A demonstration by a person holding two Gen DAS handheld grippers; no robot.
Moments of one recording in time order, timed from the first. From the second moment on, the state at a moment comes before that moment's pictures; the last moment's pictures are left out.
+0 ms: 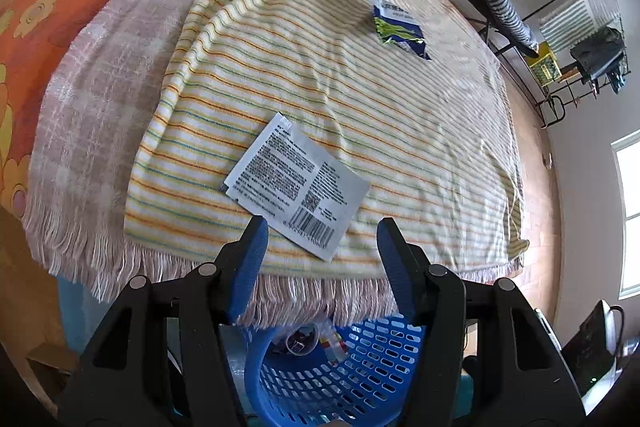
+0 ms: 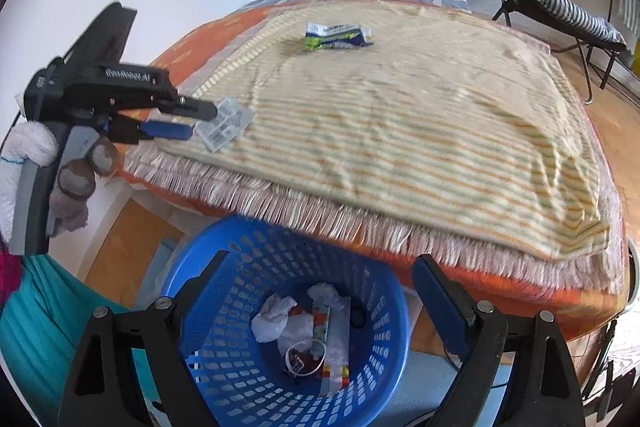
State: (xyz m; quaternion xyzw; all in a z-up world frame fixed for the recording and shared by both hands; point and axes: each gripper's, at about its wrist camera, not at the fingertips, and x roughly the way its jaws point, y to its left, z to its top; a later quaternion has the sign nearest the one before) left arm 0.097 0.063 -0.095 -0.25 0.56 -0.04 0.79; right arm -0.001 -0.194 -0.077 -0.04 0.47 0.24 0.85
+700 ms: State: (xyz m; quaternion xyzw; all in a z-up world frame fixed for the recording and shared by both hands) left arm 0.143 0.047 -0.107 -0.24 0.57 -0.04 0.78; right arm 0.124 -0.185 -0.021 -0.01 0.45 0.25 0.86
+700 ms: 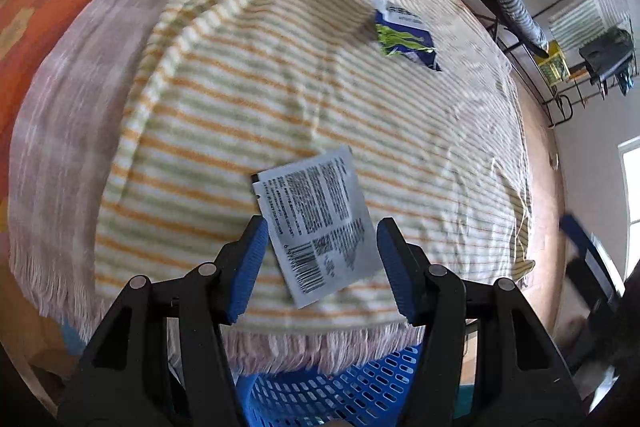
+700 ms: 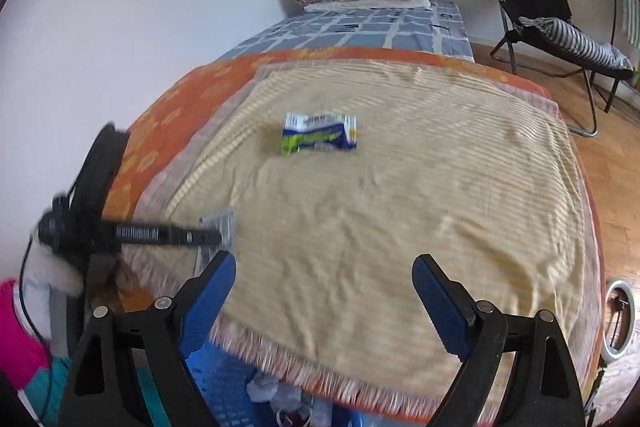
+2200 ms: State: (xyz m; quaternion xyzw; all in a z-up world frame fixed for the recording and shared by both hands) left arm 0.136 -0.004 -0.098 -0.10 0.57 -0.08 0.81; right arm 0.306 -0.076 -0.104 -0.07 0.55 0.31 0.77
